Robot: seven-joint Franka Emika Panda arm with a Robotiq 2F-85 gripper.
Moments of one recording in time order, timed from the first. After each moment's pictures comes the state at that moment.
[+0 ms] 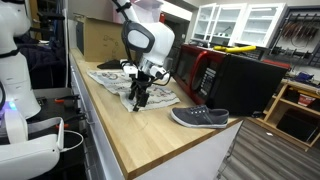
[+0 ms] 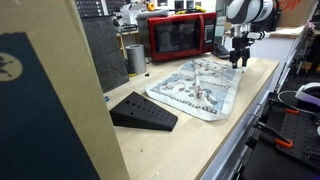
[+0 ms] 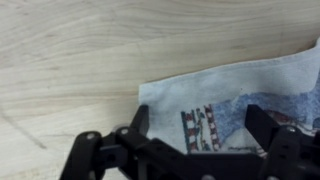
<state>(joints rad) -0.28 0.18 -0.23 -2.35 0.06 2.29 -0.37</state>
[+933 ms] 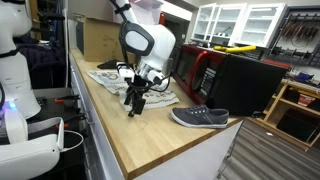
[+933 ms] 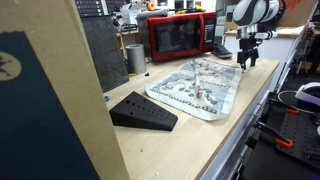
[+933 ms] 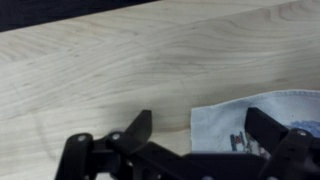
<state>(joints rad) -0.32 0.19 -0.27 -2.36 0.00 2.25 -0.37</state>
